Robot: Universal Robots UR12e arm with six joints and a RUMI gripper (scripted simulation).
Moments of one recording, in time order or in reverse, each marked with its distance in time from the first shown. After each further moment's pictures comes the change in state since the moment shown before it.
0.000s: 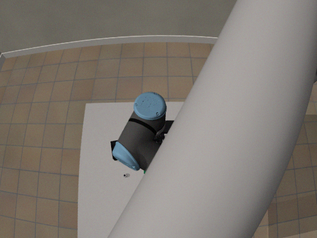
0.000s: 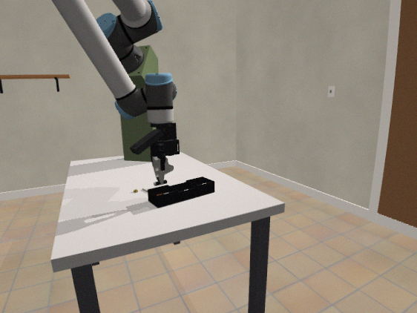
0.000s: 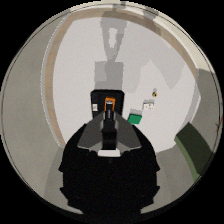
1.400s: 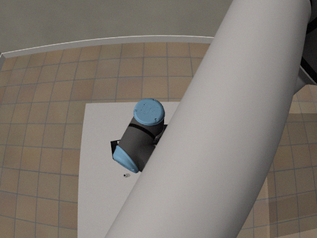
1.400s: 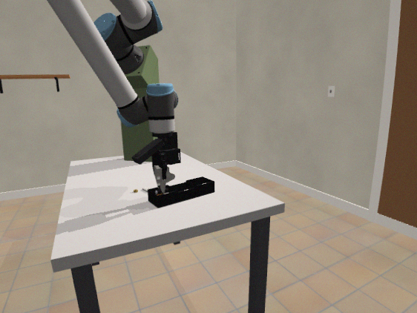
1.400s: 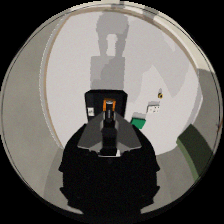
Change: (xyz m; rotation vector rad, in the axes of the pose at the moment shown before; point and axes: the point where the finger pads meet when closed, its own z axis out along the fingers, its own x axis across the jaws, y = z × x) arm 0.002 0.005 0.034 0.000 0.000 0.000
